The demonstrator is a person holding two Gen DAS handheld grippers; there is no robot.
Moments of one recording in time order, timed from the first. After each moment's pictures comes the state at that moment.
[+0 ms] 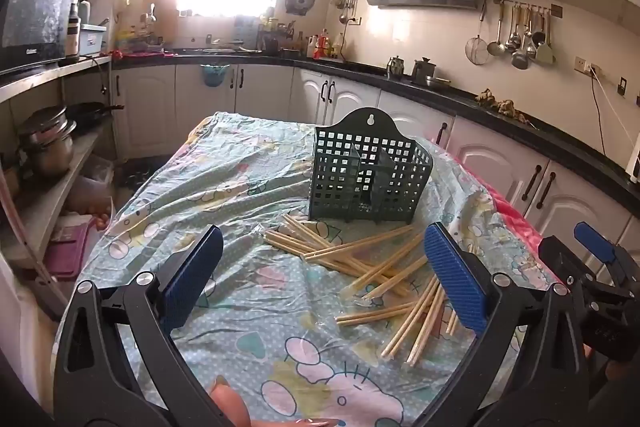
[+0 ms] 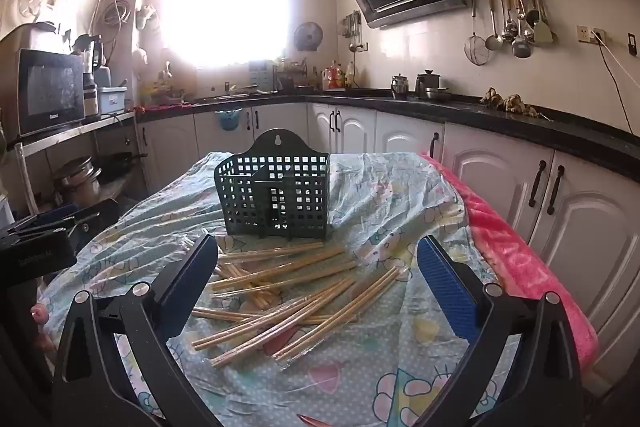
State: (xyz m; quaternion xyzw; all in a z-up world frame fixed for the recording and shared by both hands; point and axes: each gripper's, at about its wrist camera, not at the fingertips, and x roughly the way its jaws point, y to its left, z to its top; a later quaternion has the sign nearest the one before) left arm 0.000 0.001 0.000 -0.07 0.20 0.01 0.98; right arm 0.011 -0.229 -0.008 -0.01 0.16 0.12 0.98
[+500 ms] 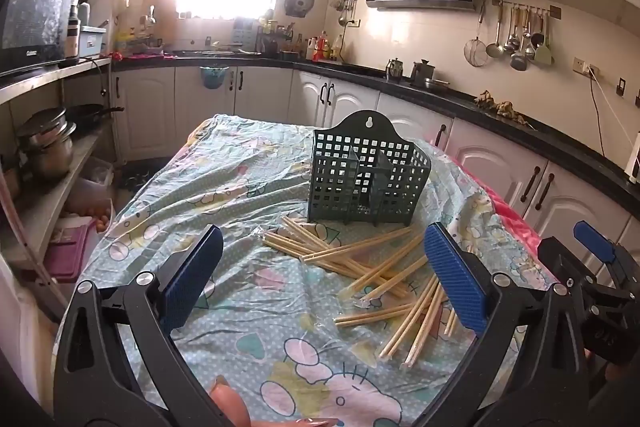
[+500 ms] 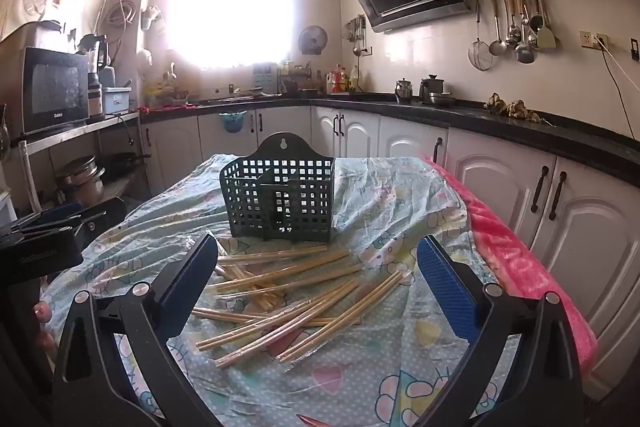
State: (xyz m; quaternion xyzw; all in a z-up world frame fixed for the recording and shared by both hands) left arm 0.000 0.000 0.000 -0.07 0.20 0.01 0.98; right arm 0.007 -0.226 -0.006 -0.02 0.15 0.13 0.98
